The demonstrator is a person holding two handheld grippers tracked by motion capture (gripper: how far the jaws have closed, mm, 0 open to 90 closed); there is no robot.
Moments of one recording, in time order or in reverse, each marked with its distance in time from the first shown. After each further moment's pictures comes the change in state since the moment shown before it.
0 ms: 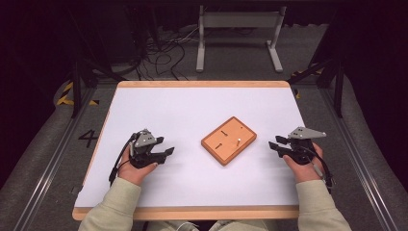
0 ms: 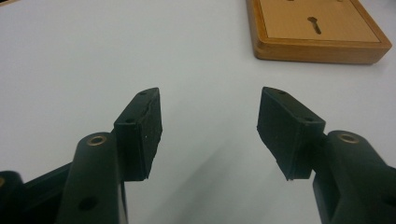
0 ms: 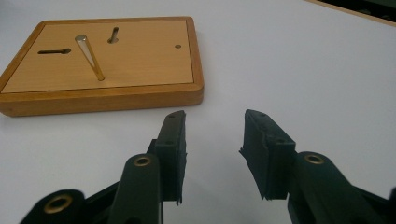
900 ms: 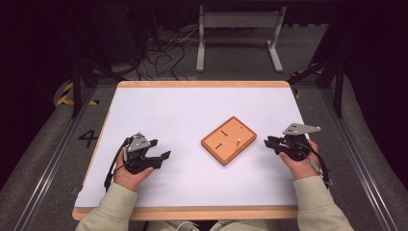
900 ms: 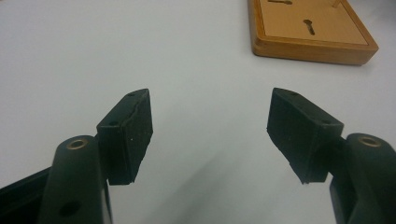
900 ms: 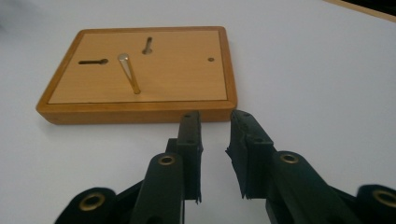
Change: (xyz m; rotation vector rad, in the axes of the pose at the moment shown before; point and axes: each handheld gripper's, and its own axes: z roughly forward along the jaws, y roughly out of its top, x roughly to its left) left arm -0.002 -0.010 -0.018 -0.025 0.018 -0.040; right arm 0.010 0.021 0.005 0.032 0.100 -0.019
